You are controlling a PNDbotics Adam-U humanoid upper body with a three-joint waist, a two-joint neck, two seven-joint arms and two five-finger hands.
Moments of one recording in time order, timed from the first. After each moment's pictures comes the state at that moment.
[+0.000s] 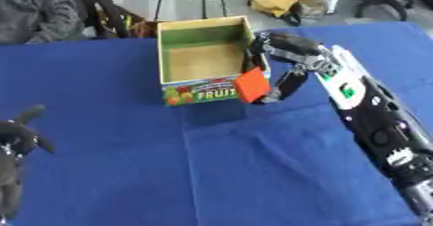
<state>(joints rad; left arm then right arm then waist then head) -0.20 0.14 -0.09 -1.79 0.22 -0.16 -0.05 -0.80 -0.47 0.09 -1.11 0.62 -0.70 0.42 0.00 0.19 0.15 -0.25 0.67</state>
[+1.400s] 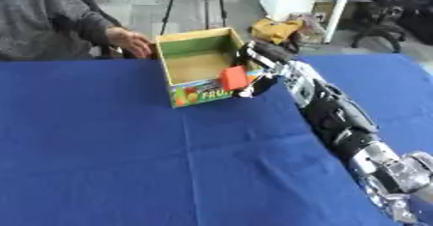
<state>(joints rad) -0.26 0.15 -0.14 -1.79 0.23 -0.15 -0.10 -0.84 -0.58 -0.09 -0.73 0.80 -0.61 0.09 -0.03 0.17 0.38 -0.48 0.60</state>
